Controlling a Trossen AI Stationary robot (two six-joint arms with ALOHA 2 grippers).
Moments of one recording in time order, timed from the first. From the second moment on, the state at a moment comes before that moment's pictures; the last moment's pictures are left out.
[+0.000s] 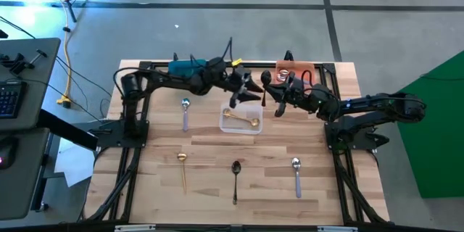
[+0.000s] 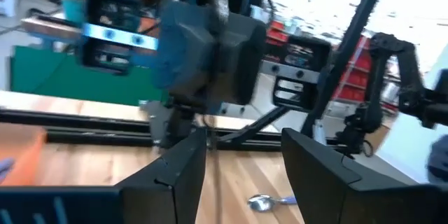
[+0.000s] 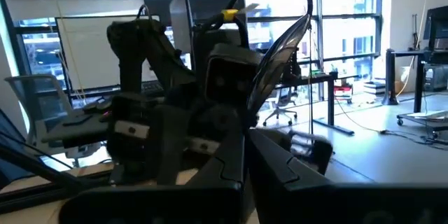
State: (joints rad) left arm 0.39 1.98 1.20 0.84 0.77 -0.31; right arm -0.27 1.18 0.37 1.03 0.05 0.07
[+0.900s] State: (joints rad) left arm 0.35 2.00 1.30 0.83 0.67 -0.25; right arm -0.27 1.18 0.37 1.09 0.04 0.05
